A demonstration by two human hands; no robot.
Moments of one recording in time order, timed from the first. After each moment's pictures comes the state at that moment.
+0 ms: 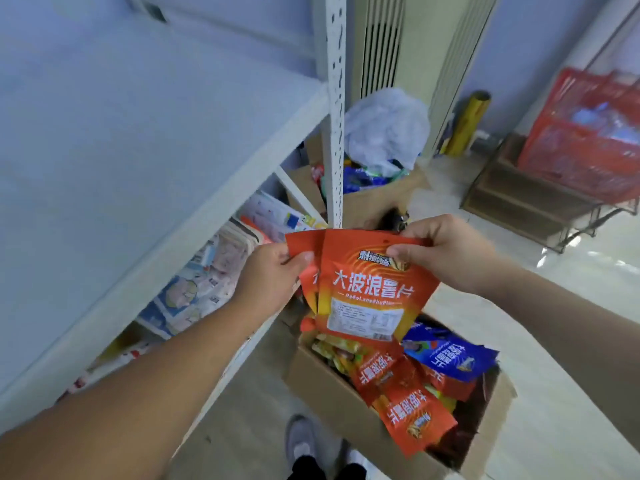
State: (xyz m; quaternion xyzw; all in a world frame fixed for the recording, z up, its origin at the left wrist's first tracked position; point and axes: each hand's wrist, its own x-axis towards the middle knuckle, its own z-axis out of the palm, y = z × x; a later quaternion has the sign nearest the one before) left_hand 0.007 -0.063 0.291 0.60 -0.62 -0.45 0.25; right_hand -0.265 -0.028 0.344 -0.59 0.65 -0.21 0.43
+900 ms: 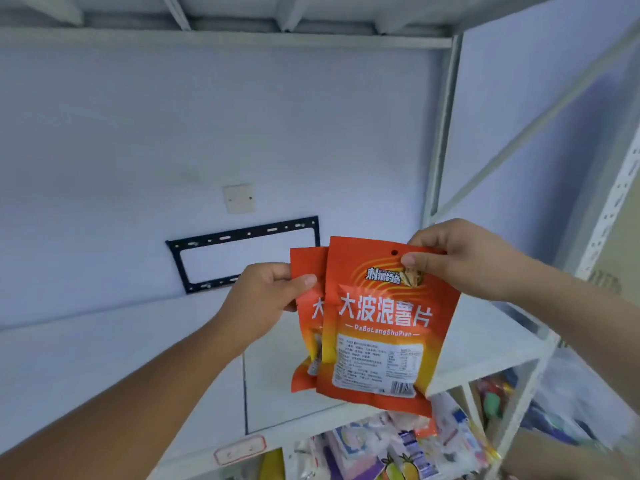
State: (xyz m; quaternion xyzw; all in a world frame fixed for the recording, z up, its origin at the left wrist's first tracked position) left_hand 0.267 0.126 0.669 0.65 -0.49 -0.26 0.52; right_hand 0.011 0.014 0.738 -0.87 0.37 -0.21 0.26
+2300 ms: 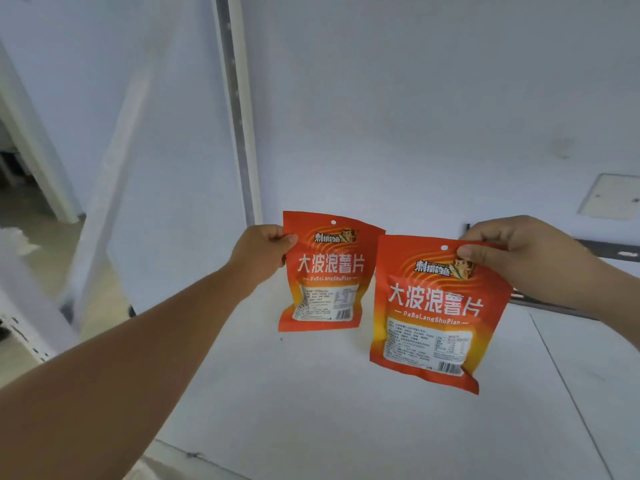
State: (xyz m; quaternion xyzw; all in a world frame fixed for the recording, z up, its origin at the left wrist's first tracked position) left_hand 0.829 0.376 0.608 0.81 -0.20 -0.08 0.55; right_hand 0.569 0.140 0.697 -0.93 0.19 -0.12 0.30
